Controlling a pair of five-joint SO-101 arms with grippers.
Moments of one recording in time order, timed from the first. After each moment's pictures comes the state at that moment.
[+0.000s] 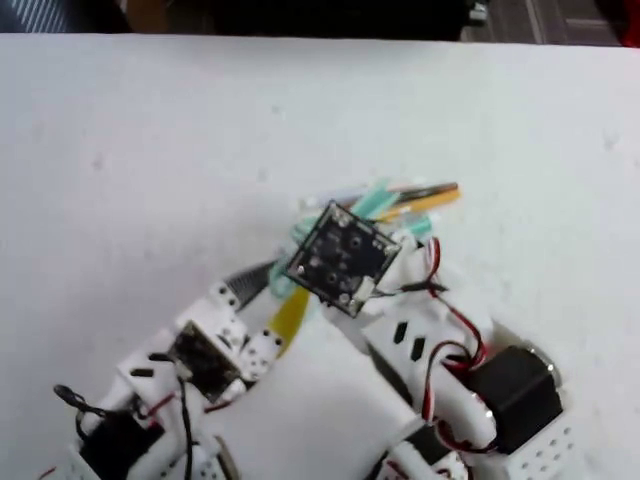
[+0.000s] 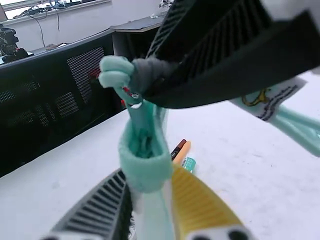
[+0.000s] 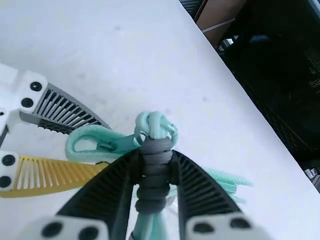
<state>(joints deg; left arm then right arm) 36.4 -105.2 77.8 49.1 -8.1 -36.8 -52.2 13.5 82.2 31.4</state>
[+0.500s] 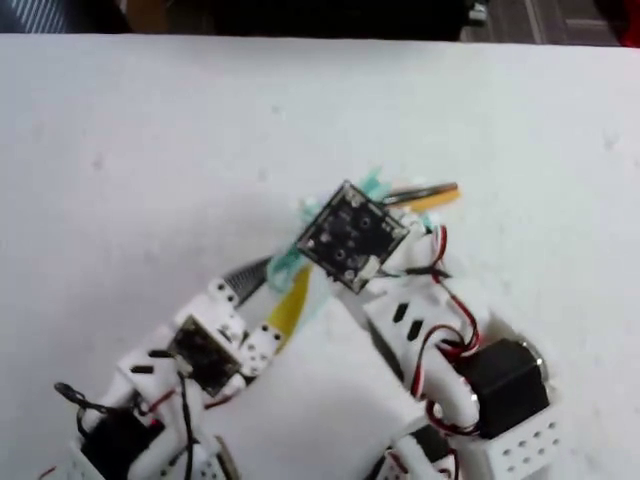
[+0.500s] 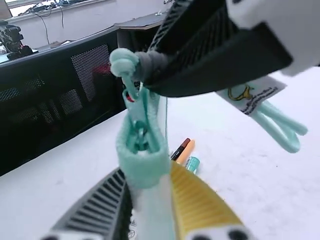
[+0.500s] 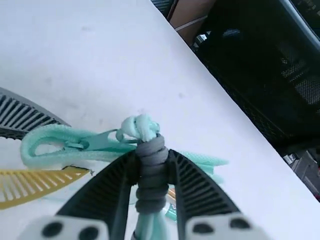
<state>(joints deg) 36.2 -105.2 77.8 48.4 -8.1 -26.7 -52.4 19.0 74.1 31.8</state>
